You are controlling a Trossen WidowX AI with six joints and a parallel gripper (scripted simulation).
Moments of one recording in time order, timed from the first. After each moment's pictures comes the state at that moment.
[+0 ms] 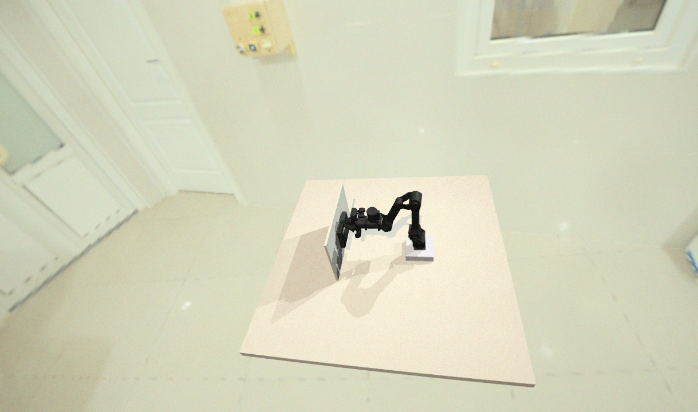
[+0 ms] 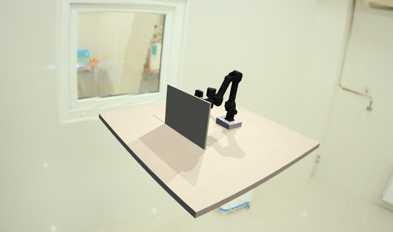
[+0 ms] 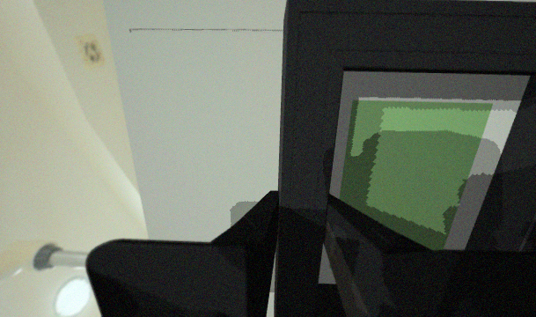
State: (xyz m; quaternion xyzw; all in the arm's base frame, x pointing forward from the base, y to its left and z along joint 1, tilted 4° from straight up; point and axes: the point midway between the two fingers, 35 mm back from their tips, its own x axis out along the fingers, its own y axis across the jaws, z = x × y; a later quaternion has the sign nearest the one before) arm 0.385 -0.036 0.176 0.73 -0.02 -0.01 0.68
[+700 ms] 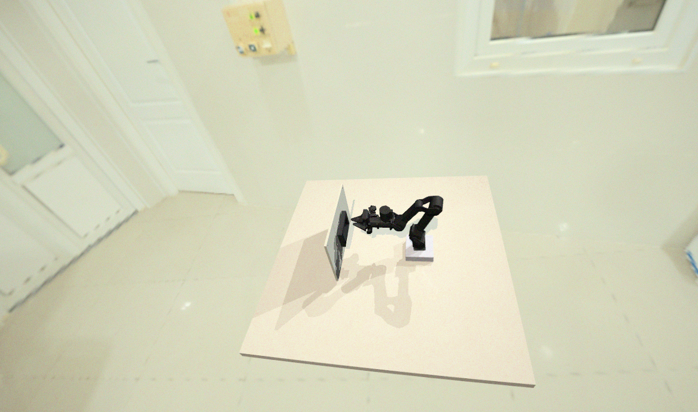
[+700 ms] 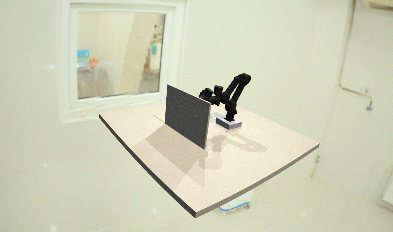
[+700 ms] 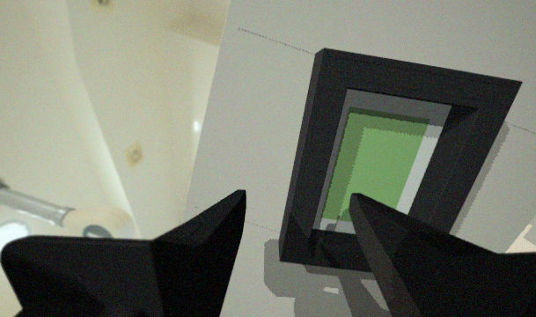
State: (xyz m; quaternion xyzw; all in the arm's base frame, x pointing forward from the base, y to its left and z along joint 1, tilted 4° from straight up) arm 0.320 -0.035 0.186 0.62 -0.03 -0.01 0.78
